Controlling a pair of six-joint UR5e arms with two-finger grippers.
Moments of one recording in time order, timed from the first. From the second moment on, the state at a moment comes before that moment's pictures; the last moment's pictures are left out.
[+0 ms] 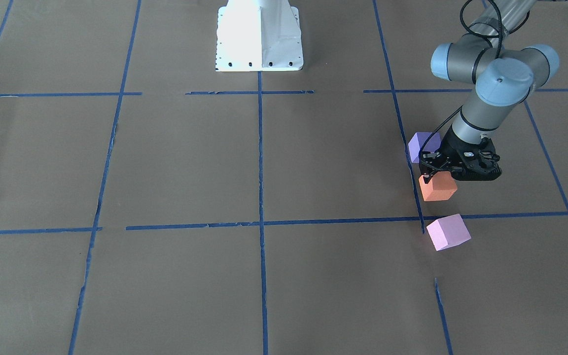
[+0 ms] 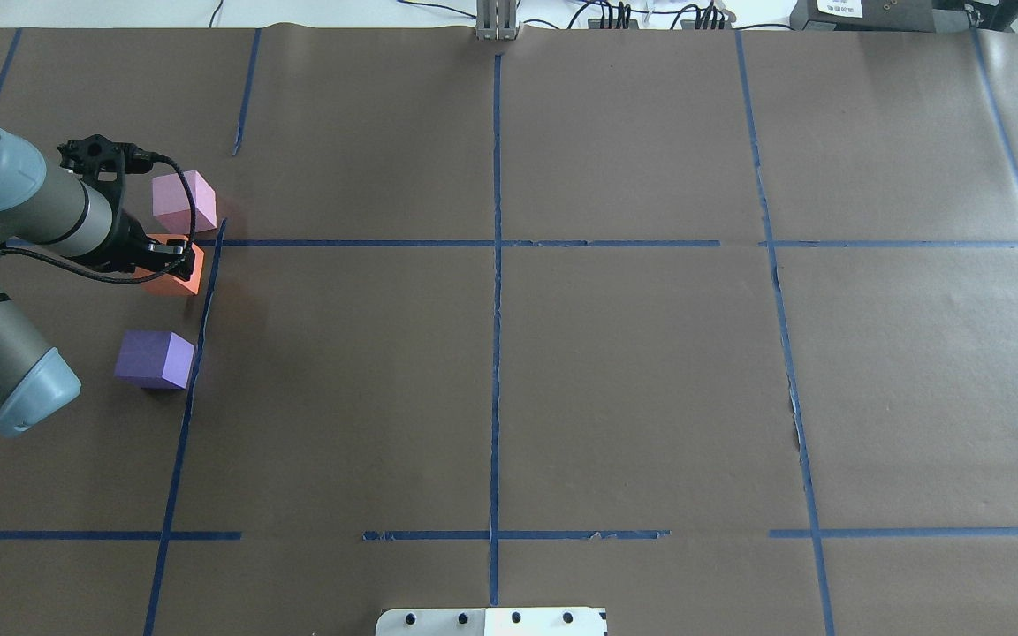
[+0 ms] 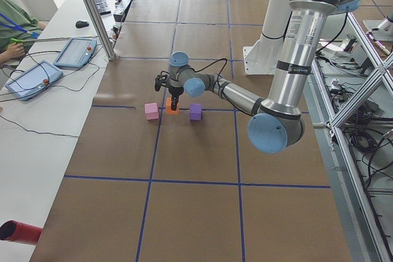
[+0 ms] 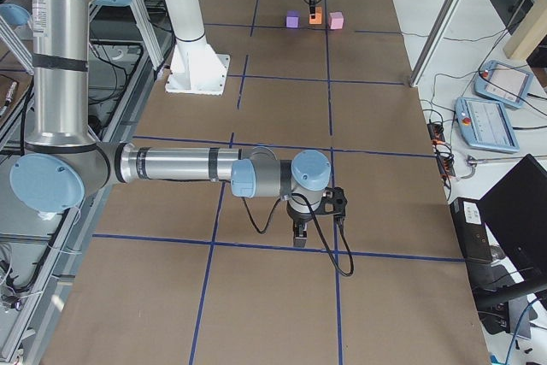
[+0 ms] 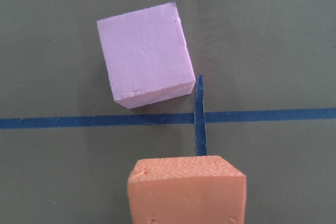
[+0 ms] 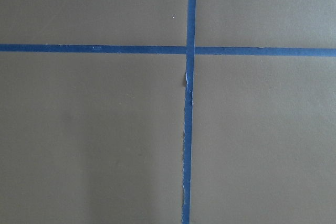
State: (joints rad) left arm -0.84 -1.80 -1.69 -1.91 -1.99 -0.90; right arm 1.51 -1.65 1.68 -1.56 2.37 0.06
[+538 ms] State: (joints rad) left arm -0.85 -1.79 -1.68 -1.91 -1.99 -0.89; right arm 1.51 -1.65 1.68 -1.56 2.37 0.06
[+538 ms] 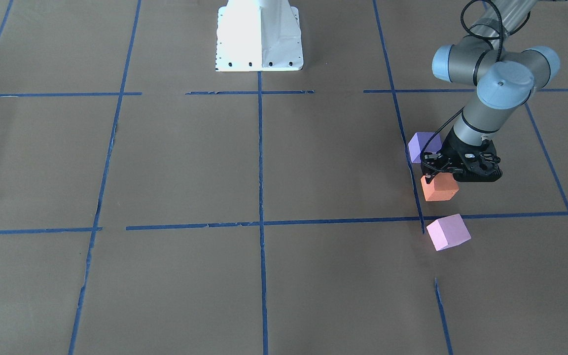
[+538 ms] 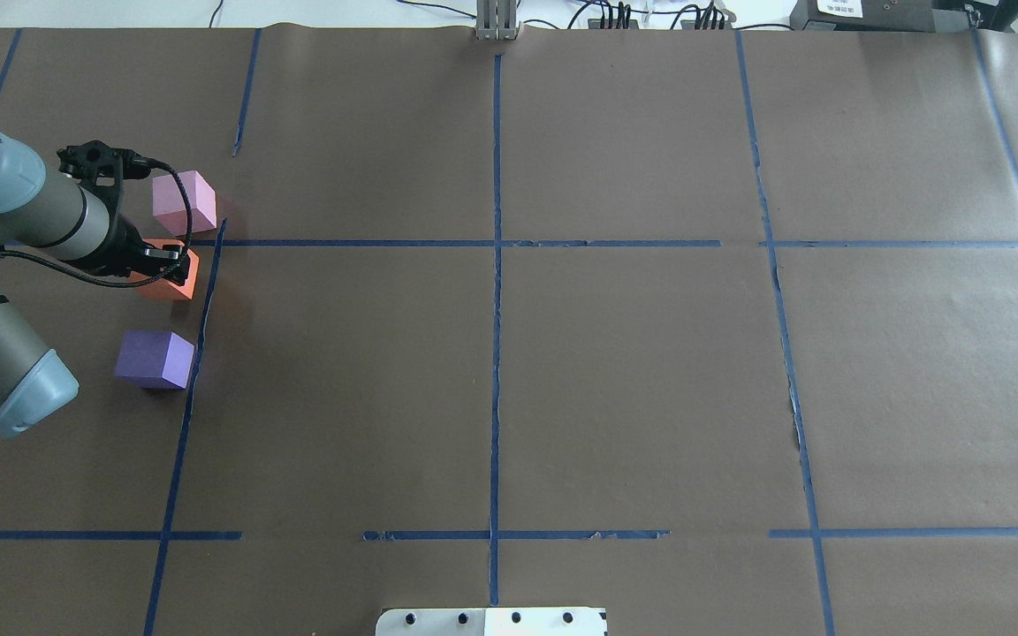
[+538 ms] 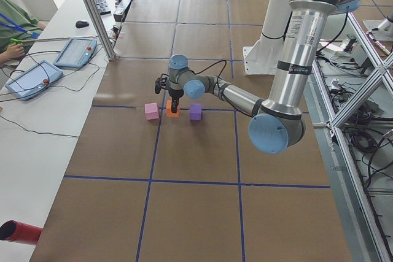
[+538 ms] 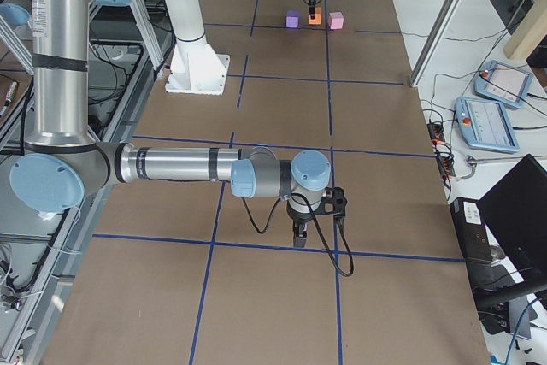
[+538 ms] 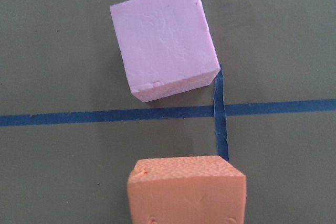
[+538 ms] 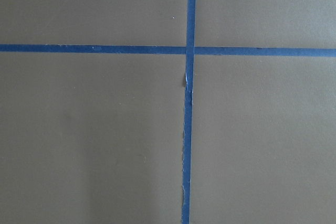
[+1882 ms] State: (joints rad) left arm -0.88 -1.81 -1.67 -1.90 -2.04 -0.84; right arm 1.51 -1.65 1.68 -1.56 2.37 0.06
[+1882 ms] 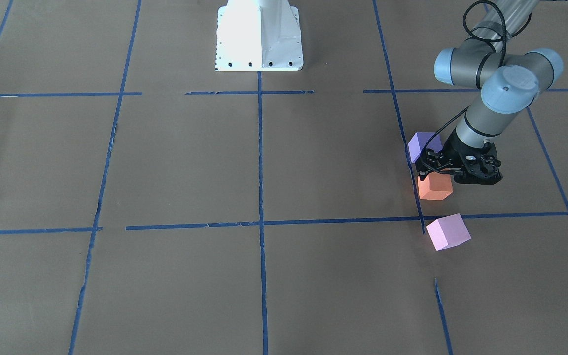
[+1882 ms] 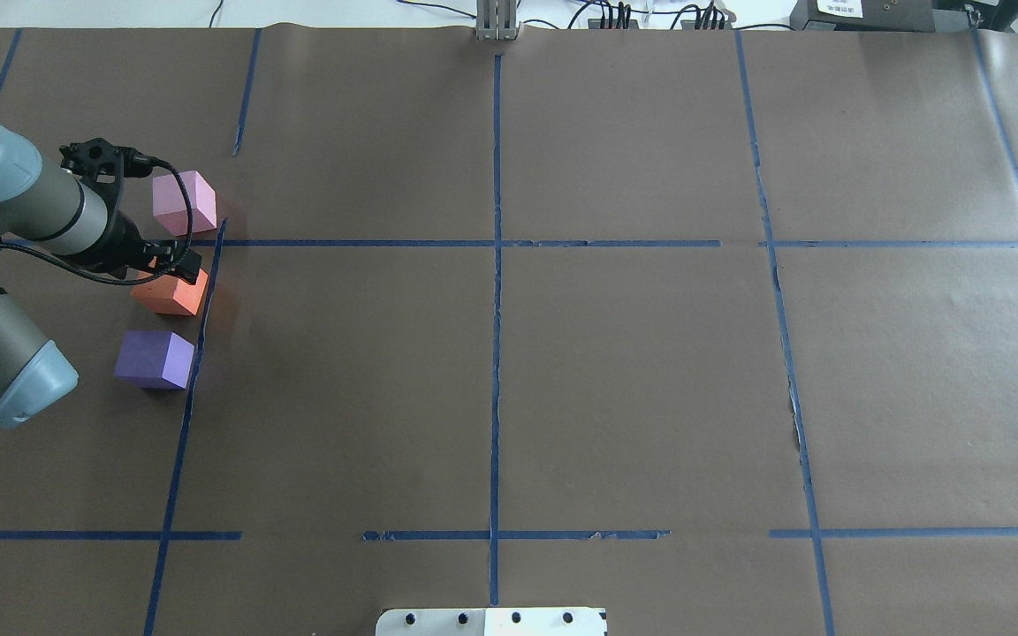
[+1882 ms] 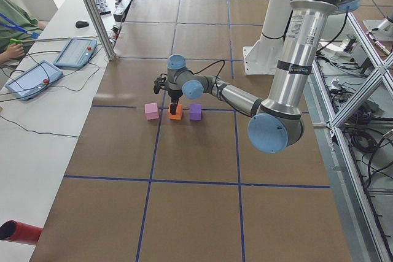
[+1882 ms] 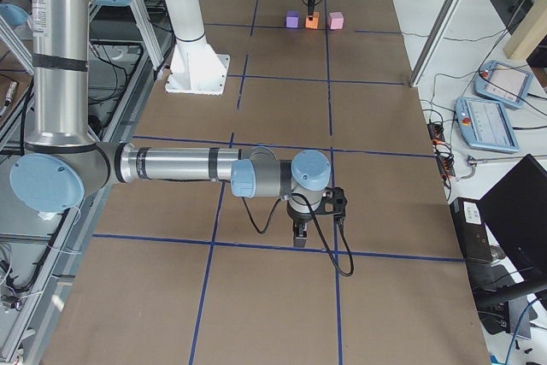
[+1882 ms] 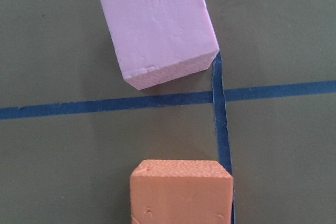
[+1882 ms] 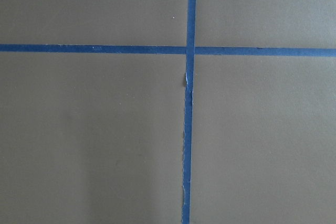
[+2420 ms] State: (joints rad) left arm -1.10 -1.82 -1.76 -1.85 -2.10 -0.59; right arm 1.52 -1.65 1.68 -1.56 2.37 0.06
